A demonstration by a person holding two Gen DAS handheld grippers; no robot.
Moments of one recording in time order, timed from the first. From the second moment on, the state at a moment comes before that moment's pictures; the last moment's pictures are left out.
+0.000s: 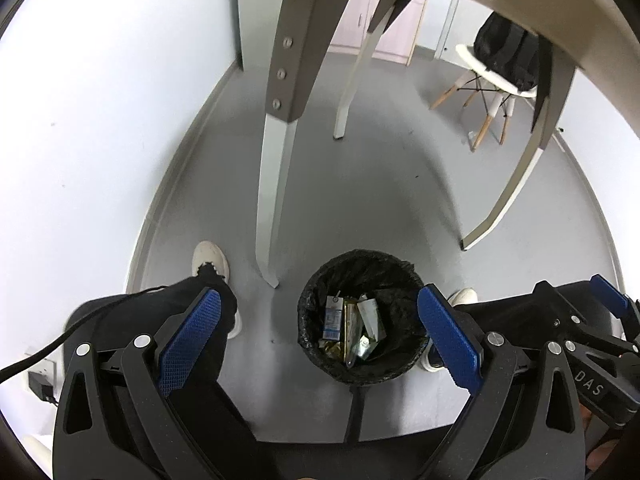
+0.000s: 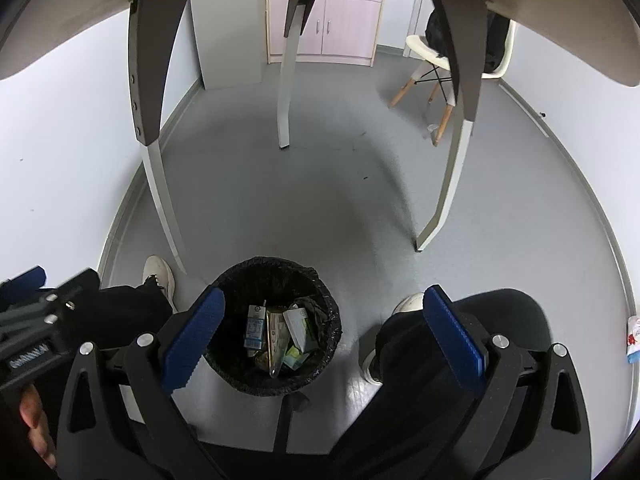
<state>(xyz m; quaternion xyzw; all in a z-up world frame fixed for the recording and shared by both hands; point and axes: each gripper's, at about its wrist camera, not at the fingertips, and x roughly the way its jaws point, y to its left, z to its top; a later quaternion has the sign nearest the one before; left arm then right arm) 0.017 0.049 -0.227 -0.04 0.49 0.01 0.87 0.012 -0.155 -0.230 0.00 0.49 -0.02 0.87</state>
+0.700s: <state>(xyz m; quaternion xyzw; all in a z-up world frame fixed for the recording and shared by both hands) -0.039 0.030 -0.149 -0.03 0.44 -0.03 0.89 -0.052 -0.179 -0.141 0.00 0.44 0.00 0.90</state>
